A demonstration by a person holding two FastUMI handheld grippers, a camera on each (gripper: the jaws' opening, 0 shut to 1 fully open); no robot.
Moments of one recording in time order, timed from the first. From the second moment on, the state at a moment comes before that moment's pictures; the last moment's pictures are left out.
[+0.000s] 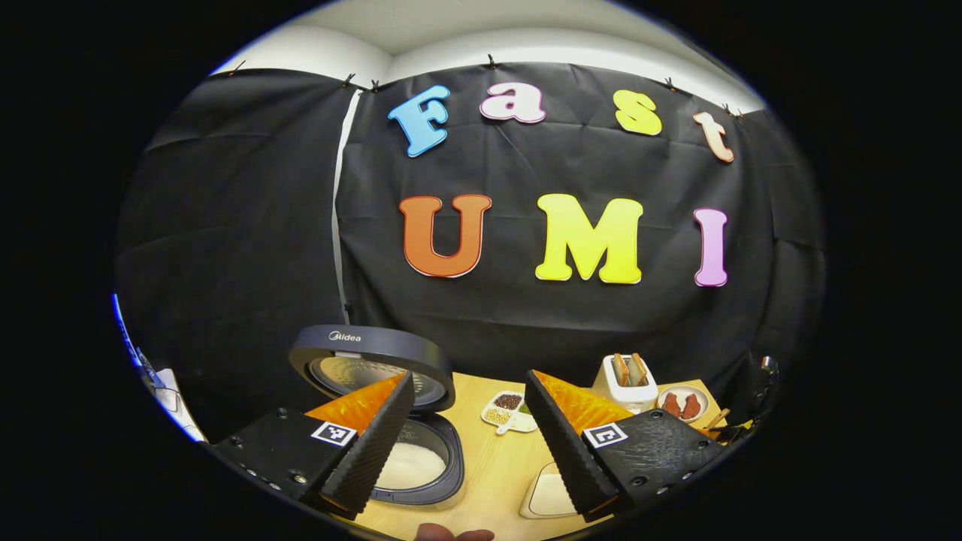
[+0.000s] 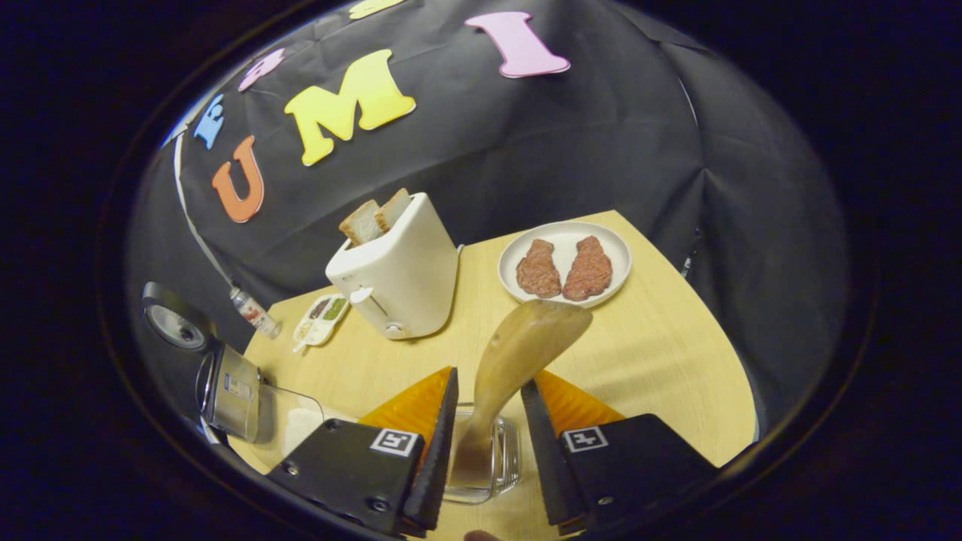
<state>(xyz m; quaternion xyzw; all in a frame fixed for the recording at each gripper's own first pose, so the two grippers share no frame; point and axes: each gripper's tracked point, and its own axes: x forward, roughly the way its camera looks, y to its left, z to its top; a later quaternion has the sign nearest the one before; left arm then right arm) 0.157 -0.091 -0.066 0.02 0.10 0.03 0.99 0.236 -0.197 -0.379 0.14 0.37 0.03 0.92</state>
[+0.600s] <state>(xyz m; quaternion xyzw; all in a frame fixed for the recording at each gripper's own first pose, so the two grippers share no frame) 0.145 -0.079 -0.056 0.02 0.08 0.02 1.00 0.207 -0.179 -0.338 0.17 0.36 0.04 0.92</state>
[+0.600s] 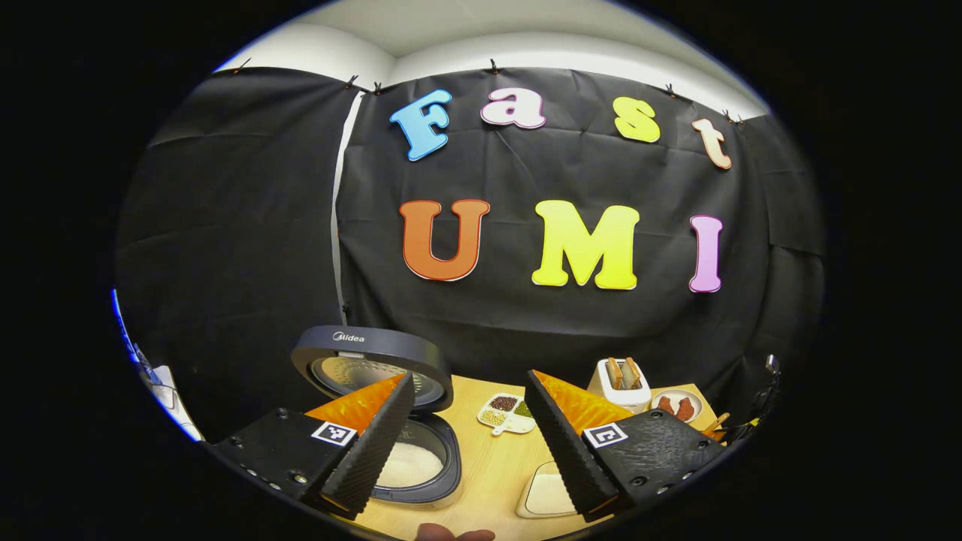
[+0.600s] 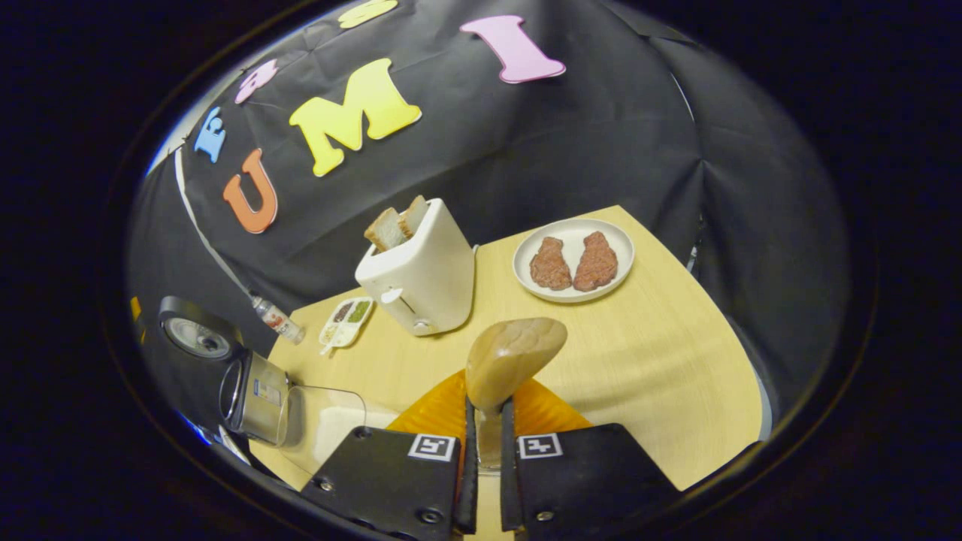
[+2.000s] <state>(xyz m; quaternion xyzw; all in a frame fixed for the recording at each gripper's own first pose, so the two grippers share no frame) 0.031 0.101 -0.046 0.04 0.06 0.05 1.00 0.161 0.009 -0.335 0.01 0.33 0.02 0.94</state>
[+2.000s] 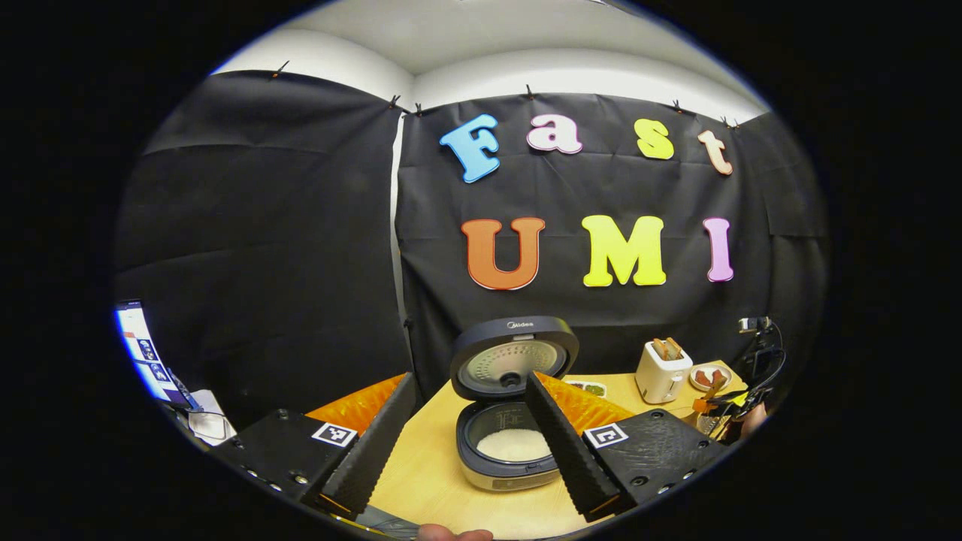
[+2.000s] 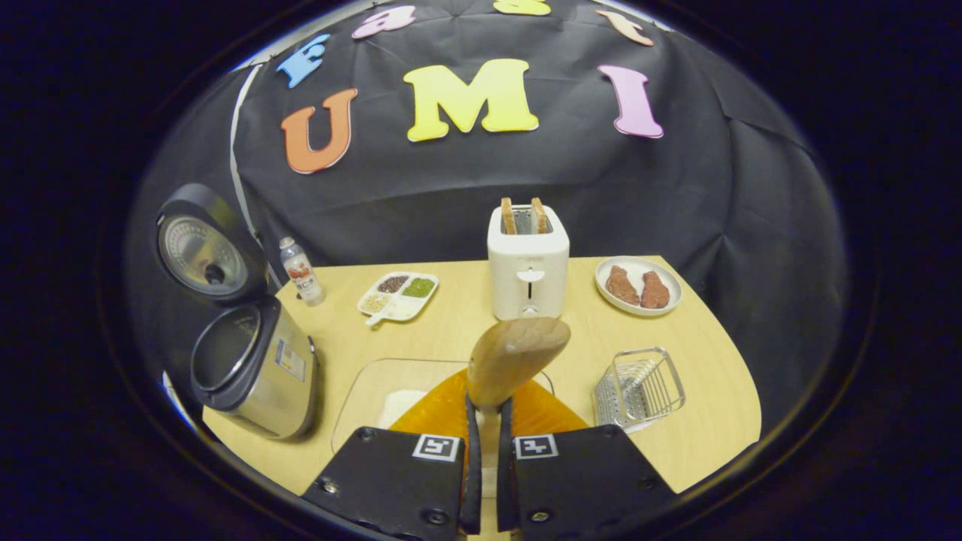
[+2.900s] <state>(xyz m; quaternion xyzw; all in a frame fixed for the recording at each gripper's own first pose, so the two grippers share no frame) 0.017 0.131 -0.062 0.05 0.08 0.07 0.99 0.151 0.089 -0.359 0.24 0.39 0.03 0.89</state>
